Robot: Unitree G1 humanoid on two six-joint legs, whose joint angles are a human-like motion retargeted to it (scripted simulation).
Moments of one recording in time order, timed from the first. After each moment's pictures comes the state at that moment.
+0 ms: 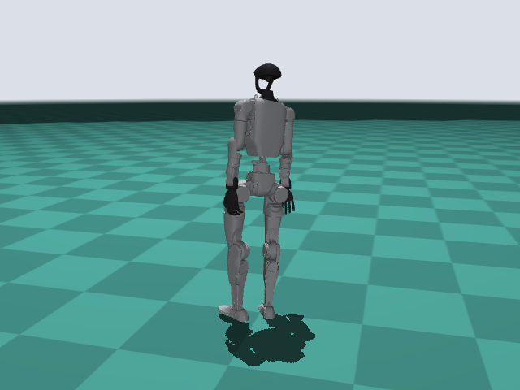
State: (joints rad) left arm -0.01 0.06 0.16 1.51 -0.08 0.21 -0.02; right arm -0.03 -0.14 -0.20 1.40 -0.96 0.17 0.15; waist 0.12 0.01 0.00; left_leg -0.05 -0.02 0.24 0.05 -0.09 -0.05; right_leg 0.01 -0.06 -0.38 -0.02 0.02 -0.07
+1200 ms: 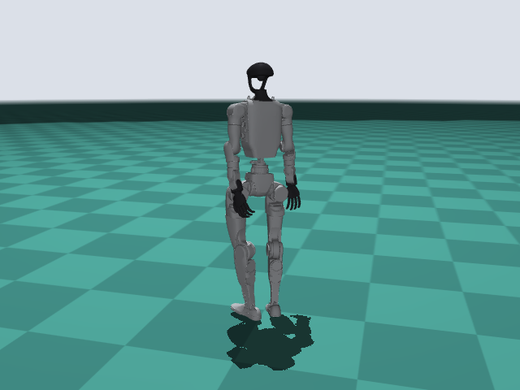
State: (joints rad) left arm 0.04 0.09 0.20 1.70 -0.07 0.27 -0.06; right arm 0.02 -0.15 -0.24 1.38 -0.84 0.10 0.10; waist 0.09 -0.05 0.00; left_leg 0.04 -0.06 0.34 0.06 -0.21 0.04; right_leg 0.05 -0.06 -0.34 0.01 0.04 -0.02
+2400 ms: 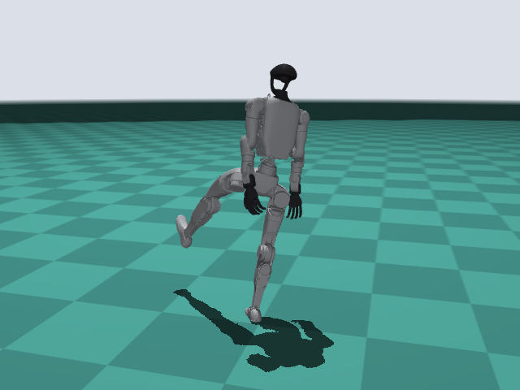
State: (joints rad) left arm 0.10 0.01 0.20 1.64 -0.03 0.25 -0.06; right arm -0.07 -0.15 -0.21 1.38 -0.89 0.17 0.16; waist 0.40 -0.02 0.32; left_leg -0.71 0.37 0.40 0.25 -0.25 -0.03; right_leg 0.10 -0.07 0.05 0.15 0.01 -0.21
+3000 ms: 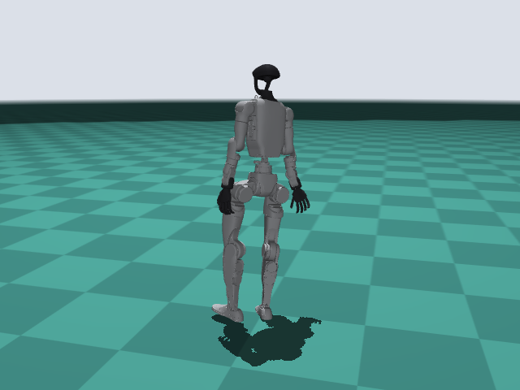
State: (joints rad) left arm -0.12 0.09 0.09 1.41 -0.05 0.22 0.04; right arm 0.01 -0.19 -0.32 1.59 -0.76 0.26 0.08; waist 0.14 -0.02 0.04; left_leg -0.13 0.04 0.26 0.18 -0.18 -0.10; right_leg 0.02 -0.03 -0.41 -0.02 -0.01 -0.10
